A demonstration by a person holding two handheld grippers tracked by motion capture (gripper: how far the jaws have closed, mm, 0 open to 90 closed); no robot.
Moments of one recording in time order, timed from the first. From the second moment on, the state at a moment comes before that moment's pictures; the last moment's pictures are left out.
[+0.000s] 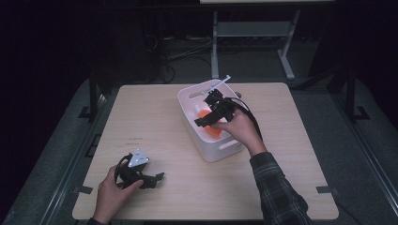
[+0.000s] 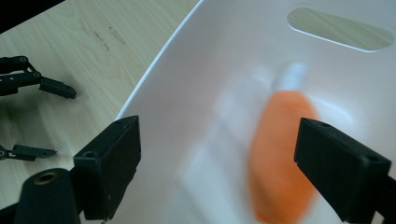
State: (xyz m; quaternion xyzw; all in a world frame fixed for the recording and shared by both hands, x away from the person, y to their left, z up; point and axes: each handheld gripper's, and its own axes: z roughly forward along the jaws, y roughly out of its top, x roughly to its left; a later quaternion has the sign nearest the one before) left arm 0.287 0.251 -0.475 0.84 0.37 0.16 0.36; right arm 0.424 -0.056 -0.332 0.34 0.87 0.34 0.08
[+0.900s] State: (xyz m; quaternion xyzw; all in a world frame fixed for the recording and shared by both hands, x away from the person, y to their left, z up) left arm 0.287 0.250 -0.475 0.84 0.37 0.16 0.36; right arm 0.381 -0.130 -0.311 0.34 0.85 0.38 0.12
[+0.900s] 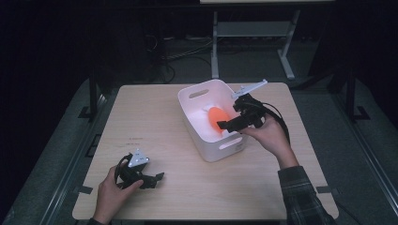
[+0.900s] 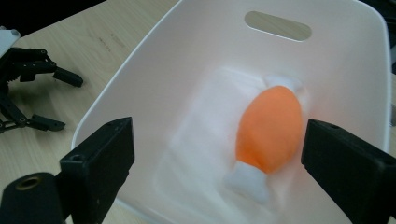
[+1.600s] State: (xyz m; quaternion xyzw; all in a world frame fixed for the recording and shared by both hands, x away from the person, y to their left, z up) left arm 0.287 0.250 -0.476 0.84 0.37 0.16 0.36; right arm 0.334 -0.203 -0.346 0.37 0.83 0.39 0.13
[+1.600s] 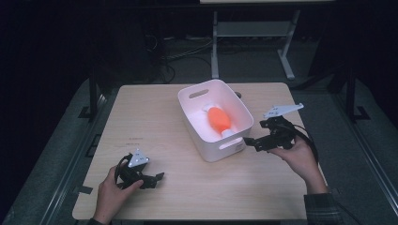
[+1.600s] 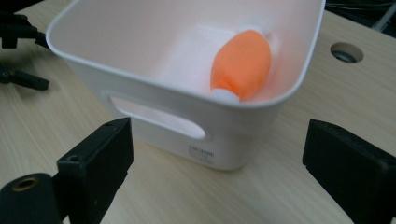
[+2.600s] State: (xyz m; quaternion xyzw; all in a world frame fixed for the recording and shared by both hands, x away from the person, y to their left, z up) left arm 0.286 0.250 -0.476 0.84 0.37 0.16 0.36; right arm 0.280 -0.262 -0.465 0.43 0.81 0.36 0.18
